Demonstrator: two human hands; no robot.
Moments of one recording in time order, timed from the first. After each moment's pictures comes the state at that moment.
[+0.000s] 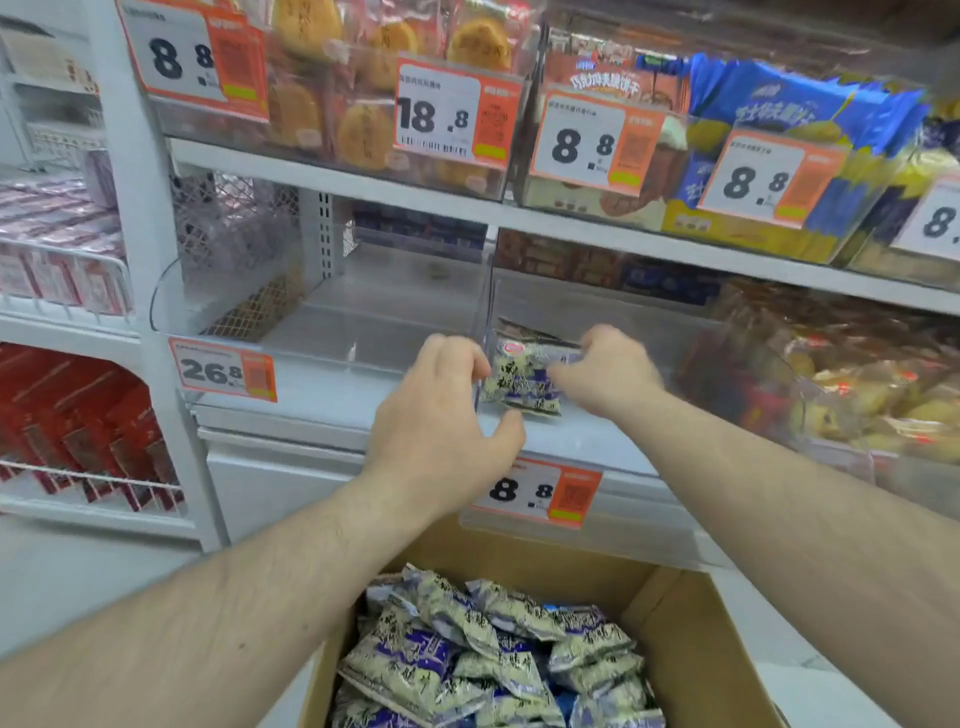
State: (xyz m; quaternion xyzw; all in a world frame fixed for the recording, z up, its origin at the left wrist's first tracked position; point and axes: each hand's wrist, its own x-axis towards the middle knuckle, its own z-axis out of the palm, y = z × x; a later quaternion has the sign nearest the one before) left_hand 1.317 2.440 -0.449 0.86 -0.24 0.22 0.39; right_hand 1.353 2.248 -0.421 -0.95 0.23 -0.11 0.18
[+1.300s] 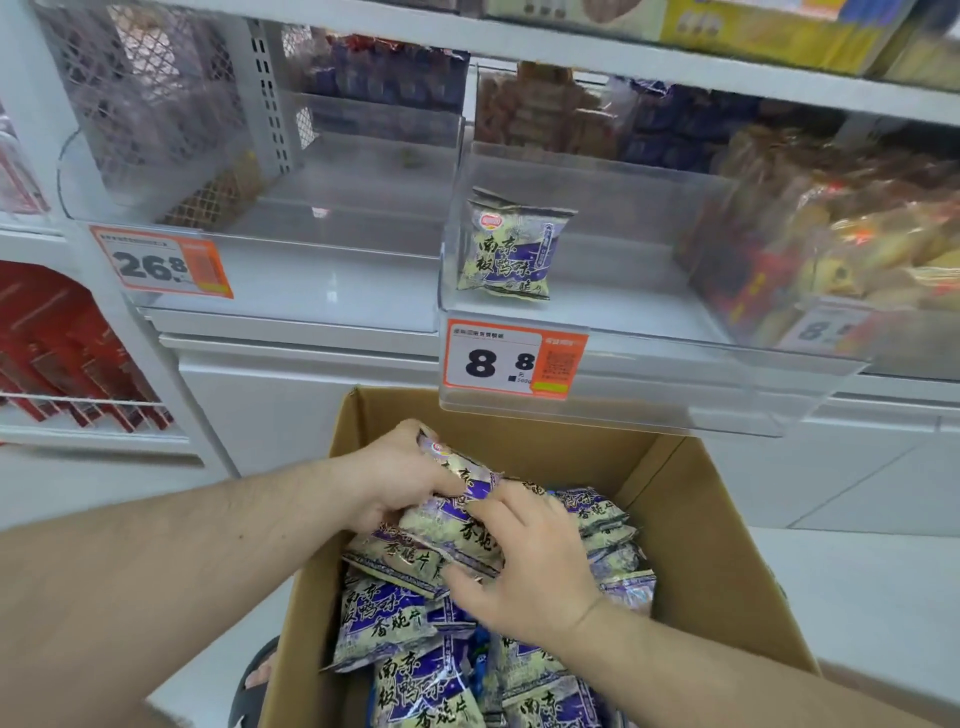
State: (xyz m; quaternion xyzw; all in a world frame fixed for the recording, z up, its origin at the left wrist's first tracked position) left_hand 1.305 2.449 -0.572 0.80 0.01 -0.36 0.48; right_hand 1.192 2.310 -0.643 -0.96 -0.08 -0.20 0.16
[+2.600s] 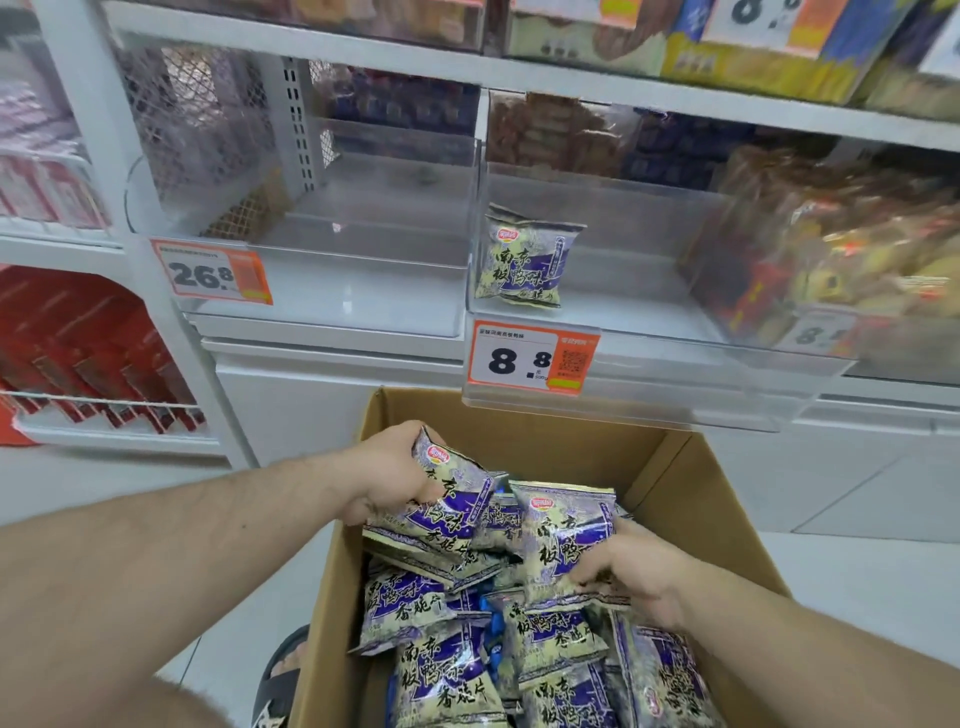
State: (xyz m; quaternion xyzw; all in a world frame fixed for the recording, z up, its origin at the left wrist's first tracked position) left_hand 1.308 2.485 -0.571 0.83 -0.06 -0.35 0.43; right_hand 1.169 2.257 -0.605 -0.64 0.34 0.20 0.66
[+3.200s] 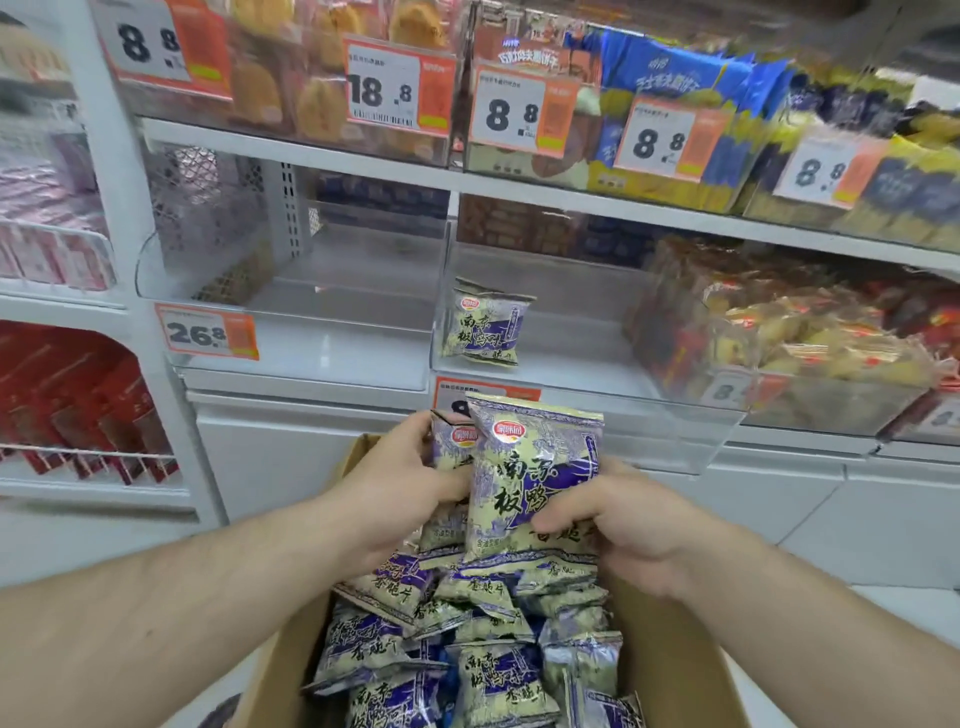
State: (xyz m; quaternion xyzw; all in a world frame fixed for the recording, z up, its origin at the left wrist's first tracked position) left_hand 1.232 2.460 -0.481 0.66 -0.13 -0.24 0.70; right_hand 1.150 2.281 -0.454 -0.71 0.16 0.12 0.68
